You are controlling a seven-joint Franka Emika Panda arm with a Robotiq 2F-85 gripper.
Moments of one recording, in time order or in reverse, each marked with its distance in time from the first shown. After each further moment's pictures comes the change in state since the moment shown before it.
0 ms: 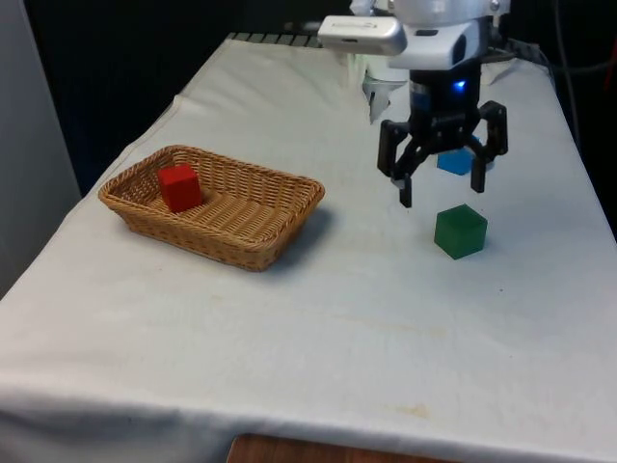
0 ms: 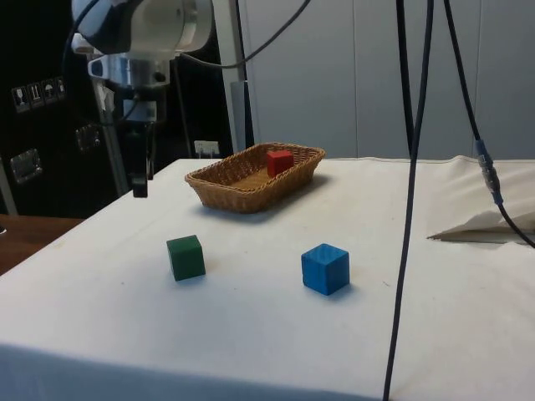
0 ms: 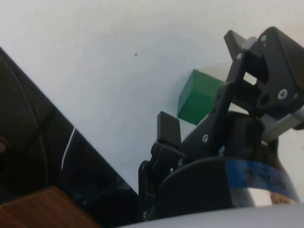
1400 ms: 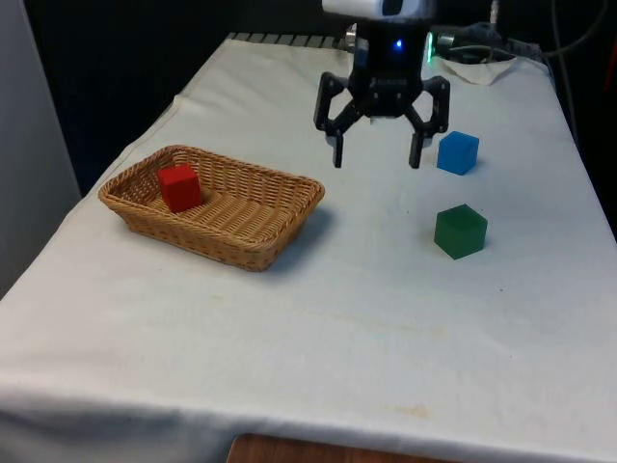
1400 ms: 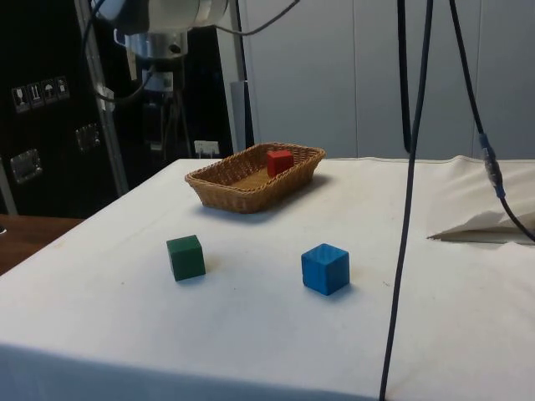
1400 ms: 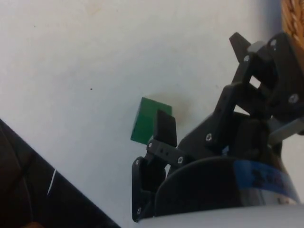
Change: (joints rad) arm 0.033 0.016 -0.132 -0.064 -0.052 0.030 0.099
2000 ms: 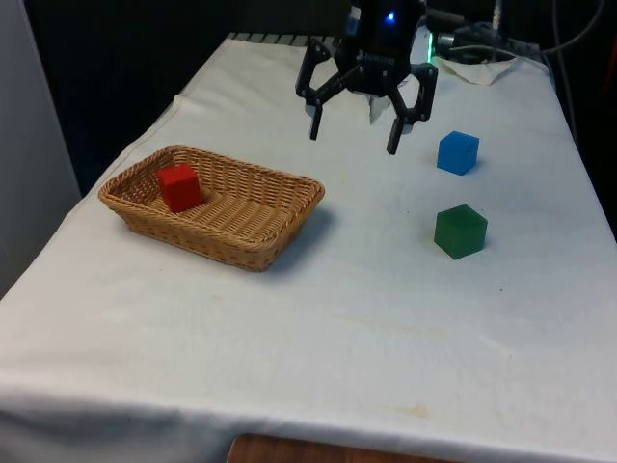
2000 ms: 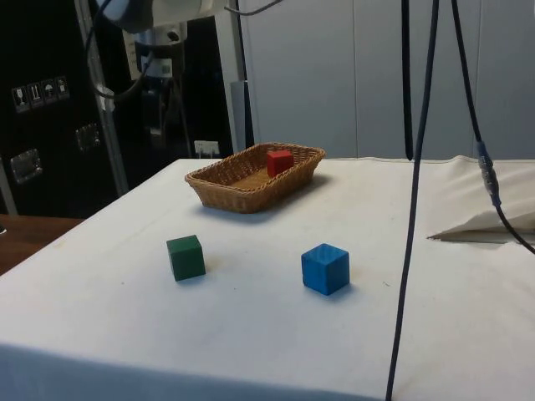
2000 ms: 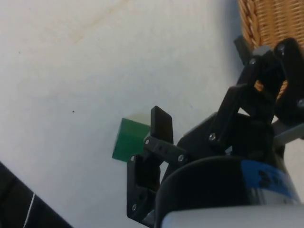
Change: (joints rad) arm 0.055 0.051 -0.086 -0.016 -0.045 0.050 0.086
